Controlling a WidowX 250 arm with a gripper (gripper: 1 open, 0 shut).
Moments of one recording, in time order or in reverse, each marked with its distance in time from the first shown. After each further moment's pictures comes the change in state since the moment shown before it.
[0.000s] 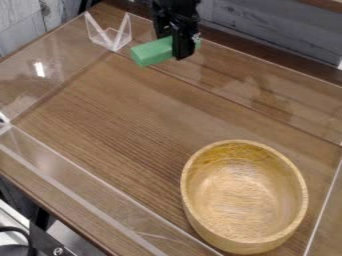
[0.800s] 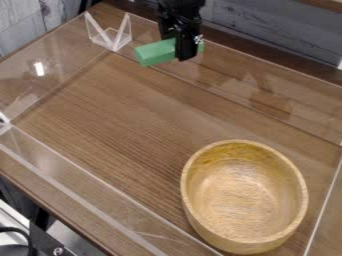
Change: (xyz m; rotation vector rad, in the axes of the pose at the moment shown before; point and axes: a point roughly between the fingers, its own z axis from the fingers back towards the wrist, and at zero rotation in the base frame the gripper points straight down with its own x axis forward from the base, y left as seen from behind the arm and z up) arm 0.010 0.001 -0.004 -0.014 0.012 -0.067
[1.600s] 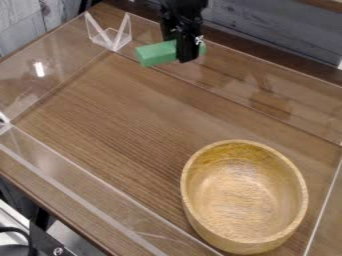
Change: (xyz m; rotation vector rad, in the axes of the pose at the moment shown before) arm 0.000 -0.009 0.000 -0.030 0.018 -0.047
